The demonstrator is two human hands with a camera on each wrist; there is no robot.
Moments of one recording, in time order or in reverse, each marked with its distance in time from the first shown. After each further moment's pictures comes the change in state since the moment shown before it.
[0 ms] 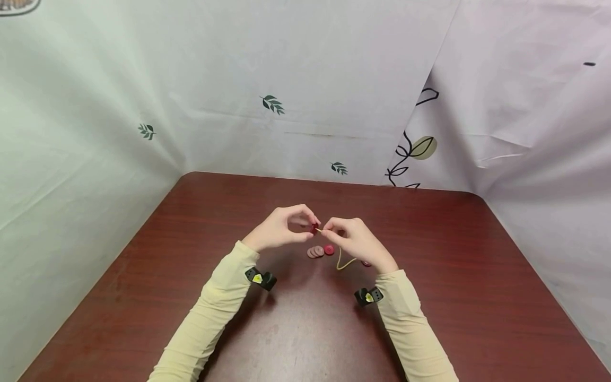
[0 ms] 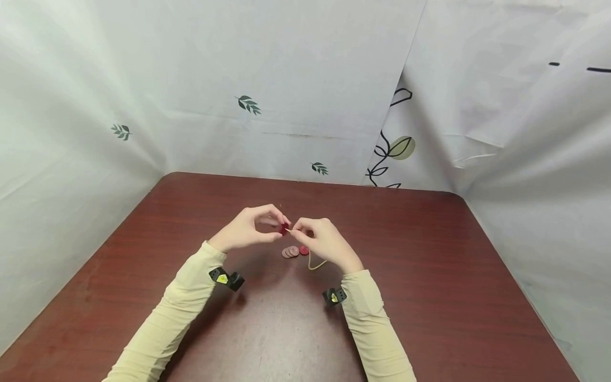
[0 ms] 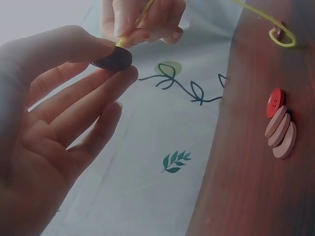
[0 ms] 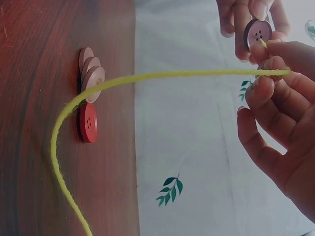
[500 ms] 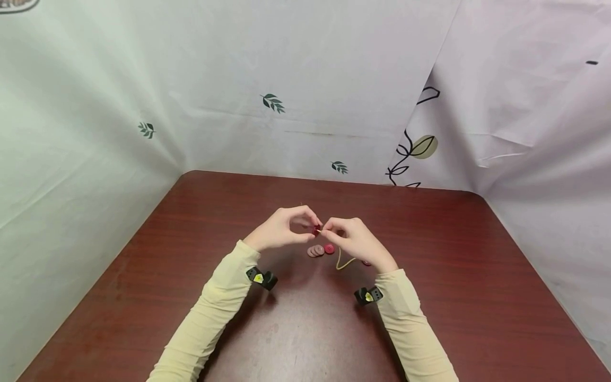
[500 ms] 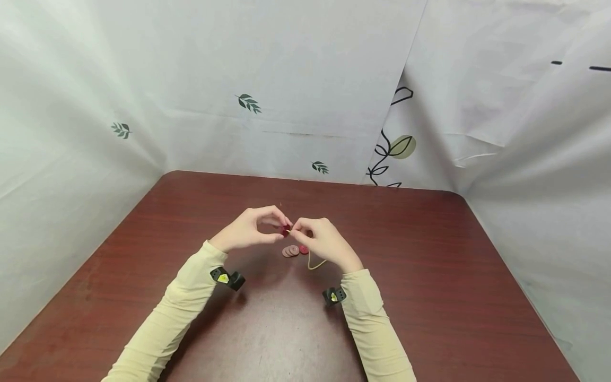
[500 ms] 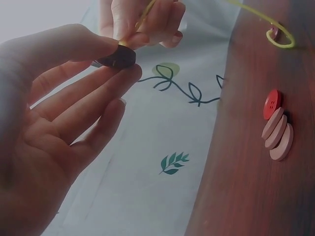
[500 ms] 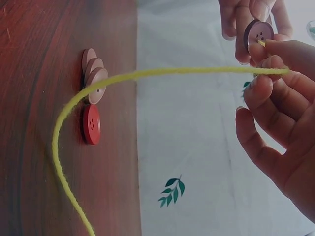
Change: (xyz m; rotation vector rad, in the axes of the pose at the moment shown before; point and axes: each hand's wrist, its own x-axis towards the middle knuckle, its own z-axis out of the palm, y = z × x) left_hand 0.001 0.001 0.002 0.008 -0.044 -0.004; right_hand 0.000 0.001 0.001 0.006 -0.020 -0.002
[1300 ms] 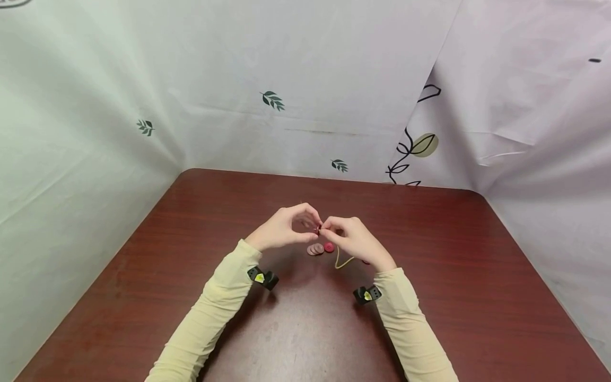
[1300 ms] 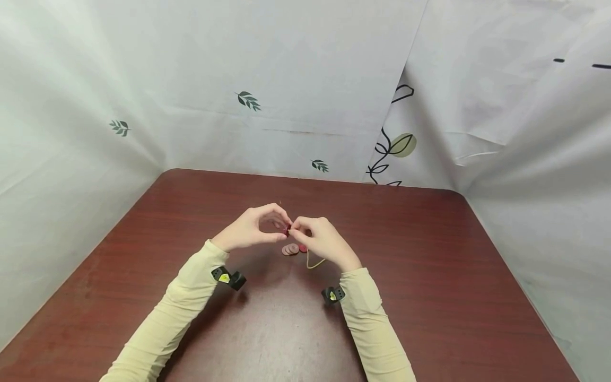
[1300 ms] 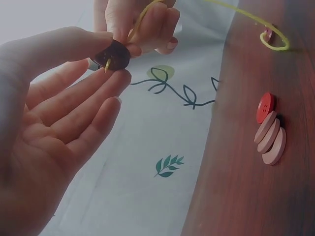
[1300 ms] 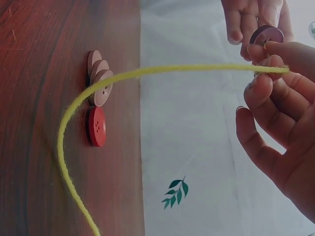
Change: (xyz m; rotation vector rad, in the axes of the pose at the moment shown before) left_hand 0.002 0.000 0.004 0.059 0.025 0.004; right_hand 0.002 0.003 0.004 0.019 -0.010 -0.002
